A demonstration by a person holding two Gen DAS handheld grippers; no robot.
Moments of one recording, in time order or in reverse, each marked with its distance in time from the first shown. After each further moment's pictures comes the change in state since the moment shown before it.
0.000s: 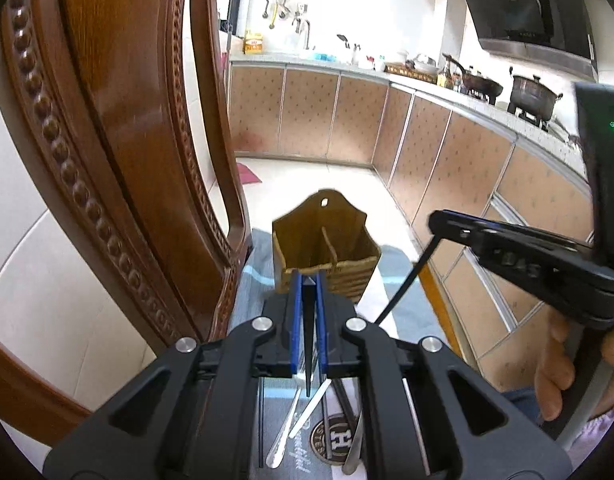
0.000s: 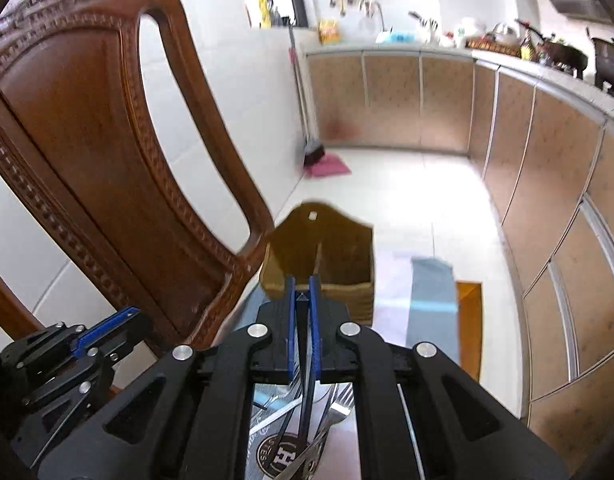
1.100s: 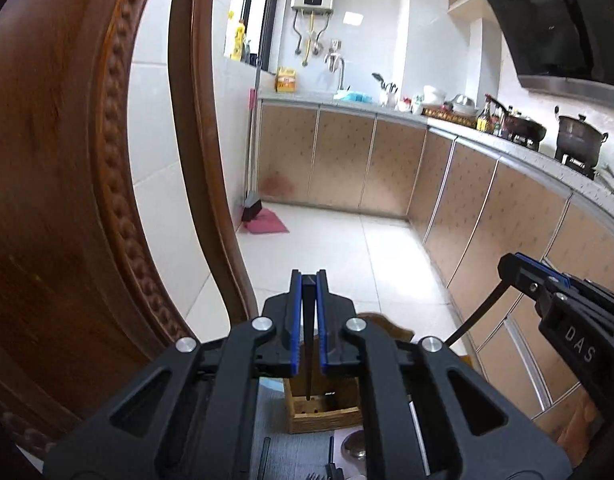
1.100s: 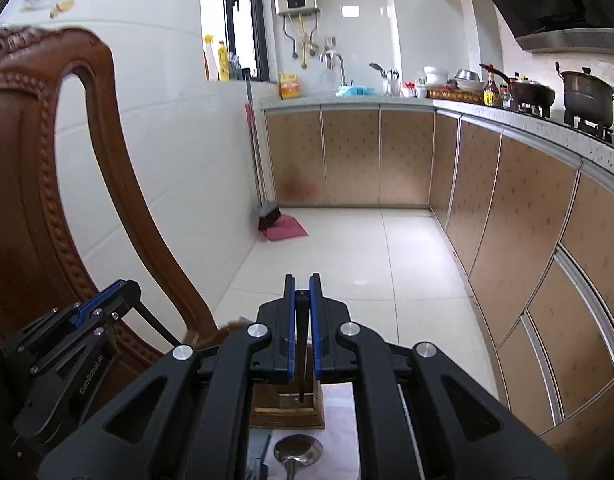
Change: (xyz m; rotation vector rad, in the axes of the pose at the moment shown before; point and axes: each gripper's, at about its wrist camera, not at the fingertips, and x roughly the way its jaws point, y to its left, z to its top) left arm 0.117 0.000 0.085 -0.048 -0.137 0.128; right arm 0.076 -0.038 0.049 0.005 -0.158 -0.169
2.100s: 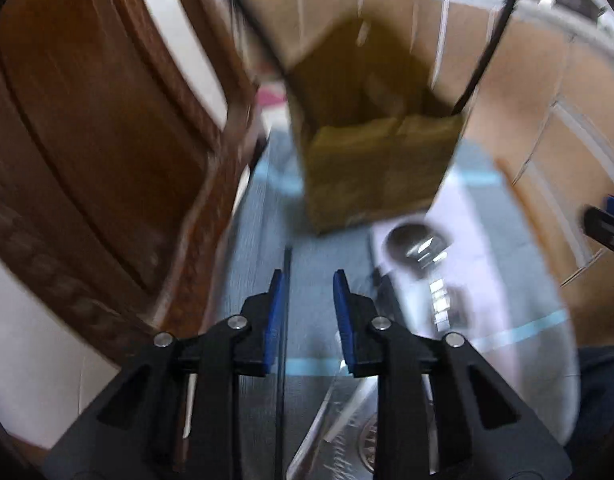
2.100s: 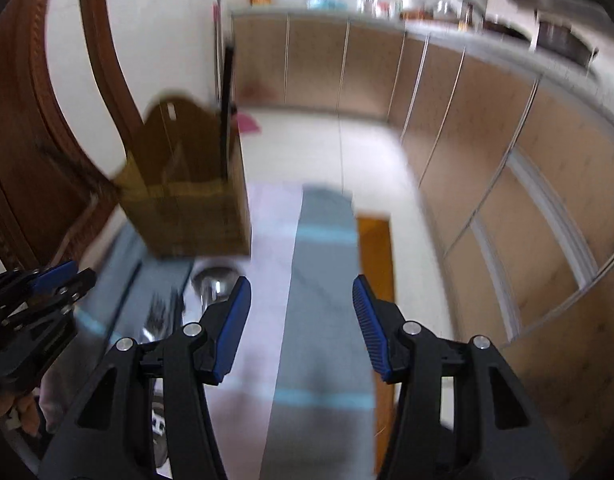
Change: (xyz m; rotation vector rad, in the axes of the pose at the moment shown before) left arm 0.015 0.015 -0.178 0.180 0.454 0.068; right arm -0.022 -0.051 -0.170 -0.039 0.349 -0.153
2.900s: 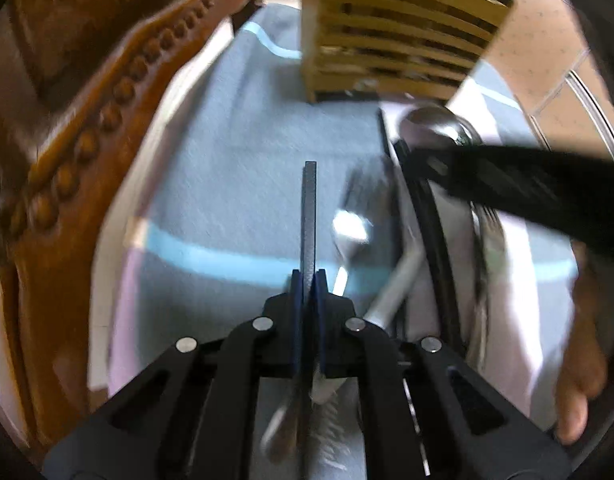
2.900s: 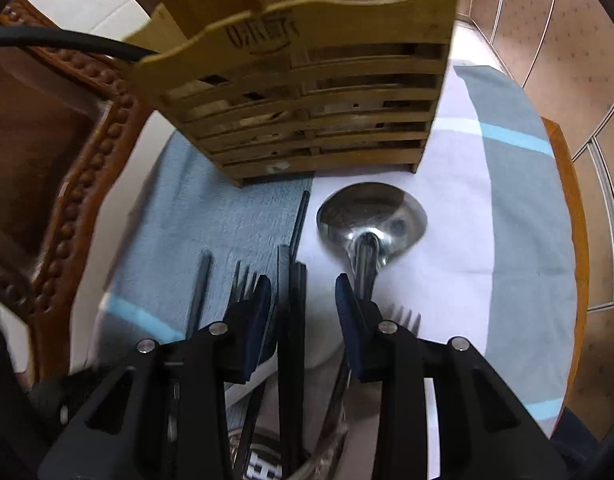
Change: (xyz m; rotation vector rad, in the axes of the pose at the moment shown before) left arm 0.034 0.012 -0.070 -0.095 0.252 -0.165; right arm 0.128 0.112 0.012 -0.005 0.344 0.250
